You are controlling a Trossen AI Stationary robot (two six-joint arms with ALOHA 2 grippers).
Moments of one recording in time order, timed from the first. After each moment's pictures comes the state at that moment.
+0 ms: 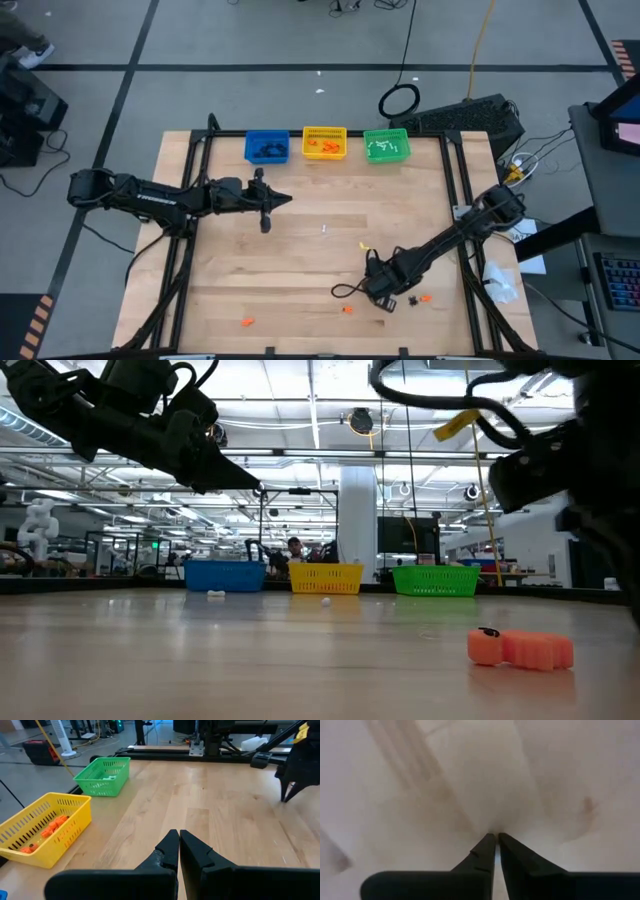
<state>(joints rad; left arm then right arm) 0.11 1.14 0.34 0.54 -0.07 0.03 0.51 1.83 1.12 -0.80 0.01 0.94</state>
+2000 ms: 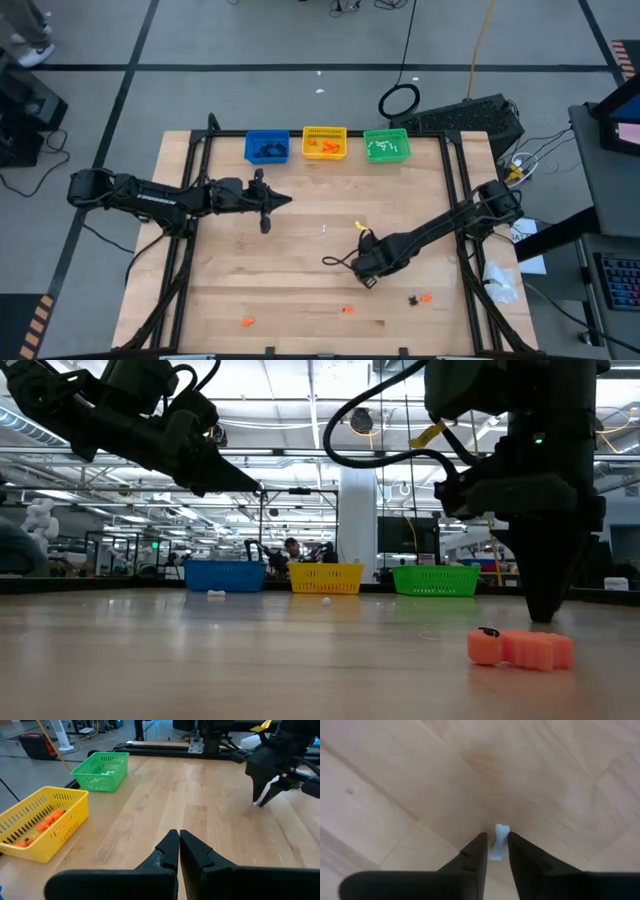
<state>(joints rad) 0.11 1.14 0.34 0.52 -0.06 0.00 0.37 1.84 1.13 -0.81 0.08 1.18</state>
